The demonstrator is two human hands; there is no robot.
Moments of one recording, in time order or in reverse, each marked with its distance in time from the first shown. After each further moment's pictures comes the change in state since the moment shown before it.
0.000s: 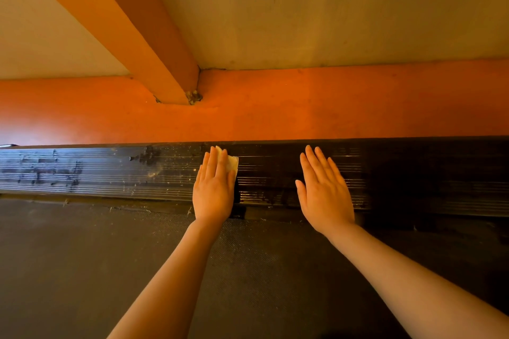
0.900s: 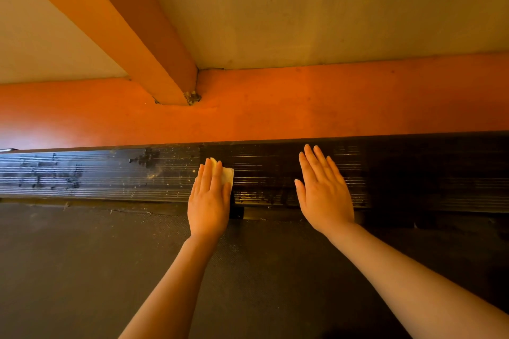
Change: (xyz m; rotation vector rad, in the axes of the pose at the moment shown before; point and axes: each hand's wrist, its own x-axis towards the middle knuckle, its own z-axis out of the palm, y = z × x) left_hand -0.025 -0.011 0.004 0.006 0.042 0.016; right_hand 0.001 0.000 0.002 -0.014 0.016 0.003
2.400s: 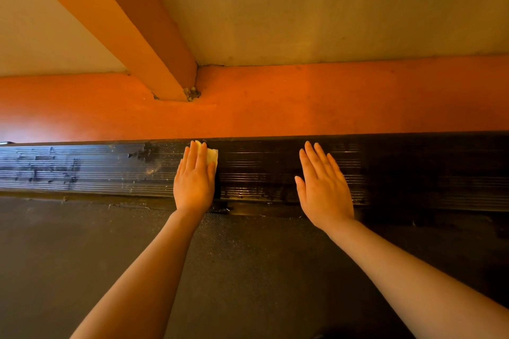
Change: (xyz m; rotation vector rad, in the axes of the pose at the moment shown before) left_hand 0.041 -0.026 -0.013 0.057 -0.052 -0.078; right_hand 0.000 0.000 0.000 -0.004 -0.010 -0.013
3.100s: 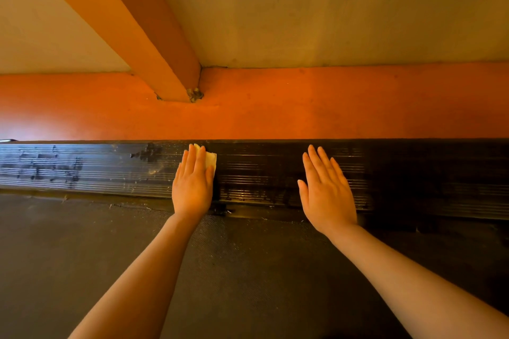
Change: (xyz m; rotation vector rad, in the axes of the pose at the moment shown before) left_hand -0.003 -0.008 -0.001 -0.019 0.003 -0.011; right_hand 0.000 -0.001 0.002 -0.029 0.015 0.009
